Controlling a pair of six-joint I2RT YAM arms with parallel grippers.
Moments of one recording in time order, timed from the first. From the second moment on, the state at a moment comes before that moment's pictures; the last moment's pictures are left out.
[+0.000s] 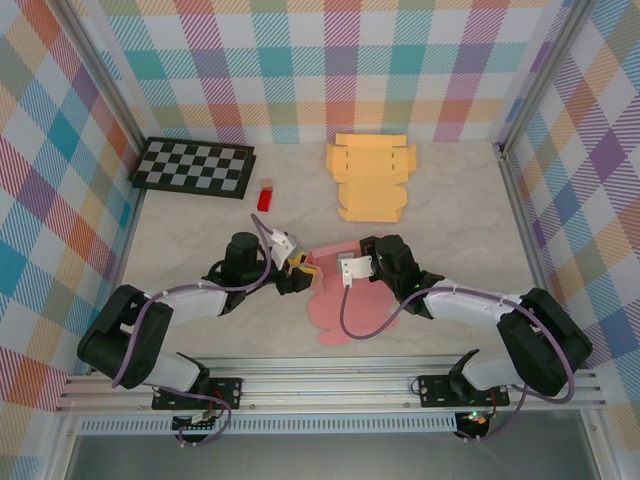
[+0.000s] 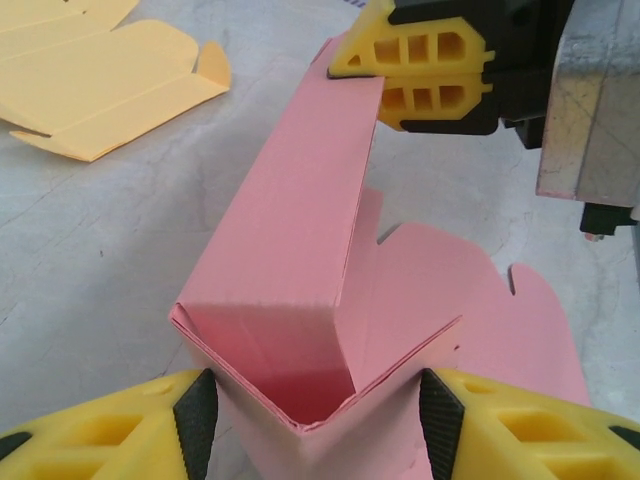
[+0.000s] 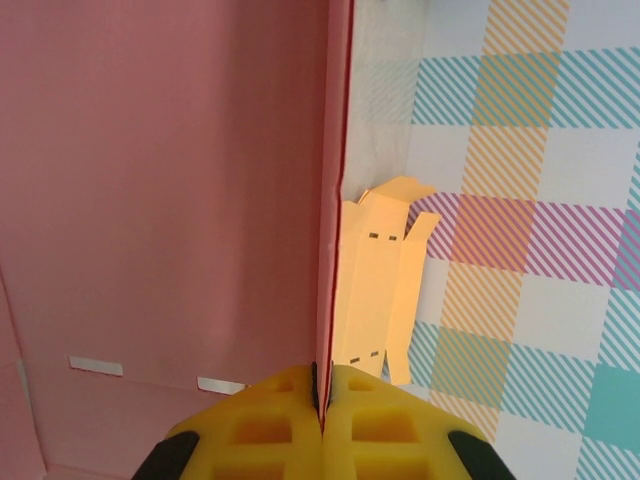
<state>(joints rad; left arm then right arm) -0.49 1.44 0.52 0.45 0.62 0.06 0.72 1.36 0.57 0.32 0.26 -1.38</state>
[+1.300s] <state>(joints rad) -0.73 1.62 0.63 0.53 -0.03 -0.12 0.75 1.41 0.54 0.39 0.44 -1.32</state>
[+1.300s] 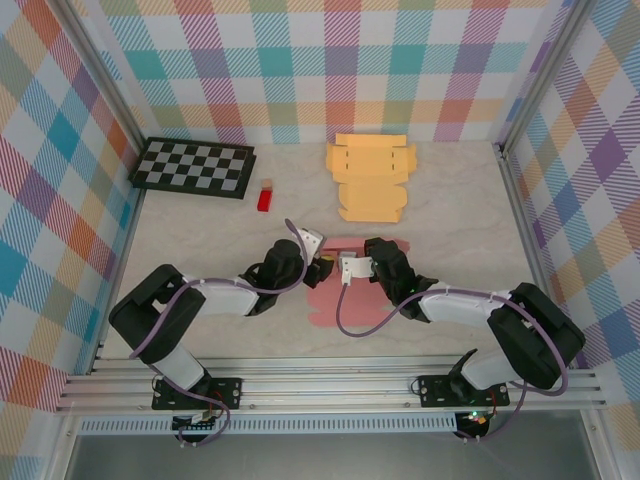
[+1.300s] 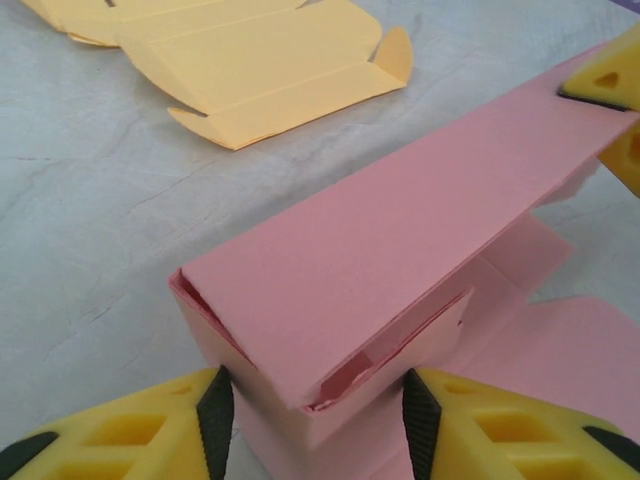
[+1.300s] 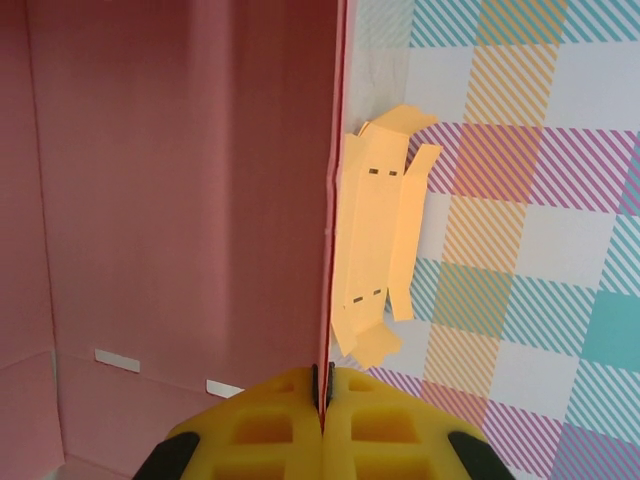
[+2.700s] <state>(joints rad) -0.62 1.71 0.74 0.37 0.28 0.11 0.76 1.34 0.52 0.31 0.38 -1.21</state>
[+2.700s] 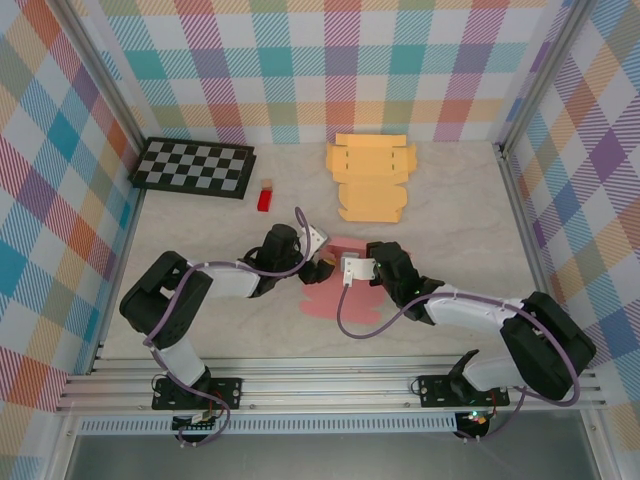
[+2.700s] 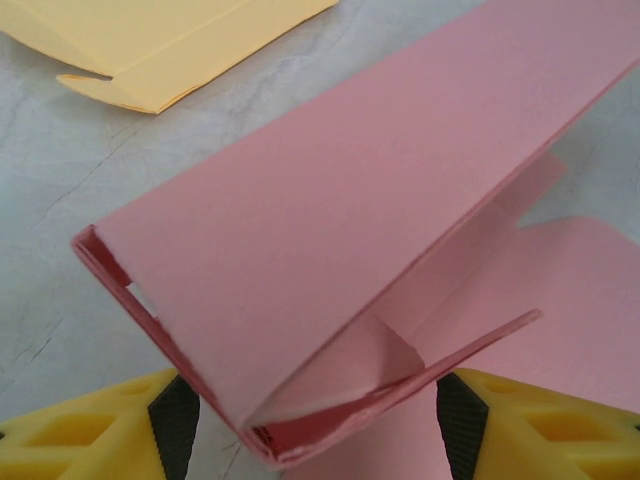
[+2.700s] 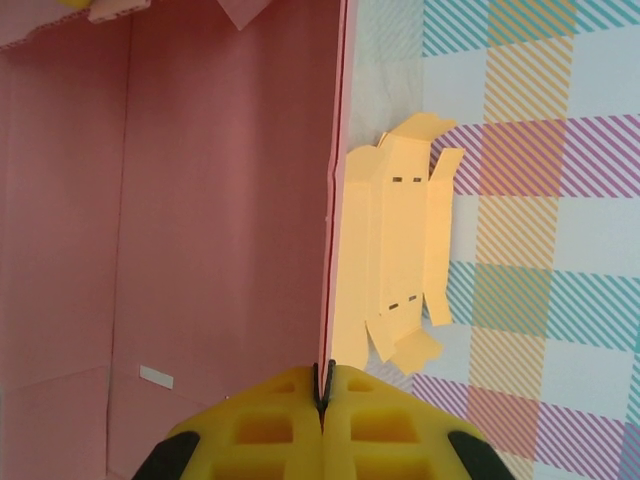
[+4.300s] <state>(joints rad) -0.34 1.41 0.54 0.25 0.20 -0.18 0.78 1.47 0.47 0.59 0.44 -1.32</state>
